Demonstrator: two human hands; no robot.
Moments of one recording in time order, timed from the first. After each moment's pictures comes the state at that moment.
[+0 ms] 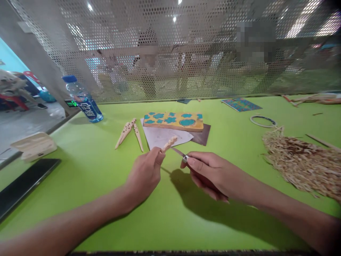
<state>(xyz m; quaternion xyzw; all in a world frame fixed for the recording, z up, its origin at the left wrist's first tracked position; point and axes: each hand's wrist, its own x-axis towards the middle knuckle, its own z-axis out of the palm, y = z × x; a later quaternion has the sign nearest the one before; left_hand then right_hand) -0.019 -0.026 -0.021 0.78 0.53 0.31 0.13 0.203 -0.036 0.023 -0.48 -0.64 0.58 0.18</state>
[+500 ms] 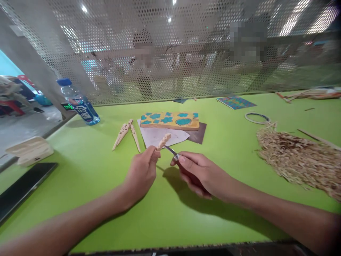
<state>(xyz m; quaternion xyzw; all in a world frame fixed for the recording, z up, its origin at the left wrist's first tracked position) -0.018 -0.023 -0.020 0.75 0.54 0.34 0.17 0.187 -0.041 0.005 -0.41 -0.57 0.65 0.28</state>
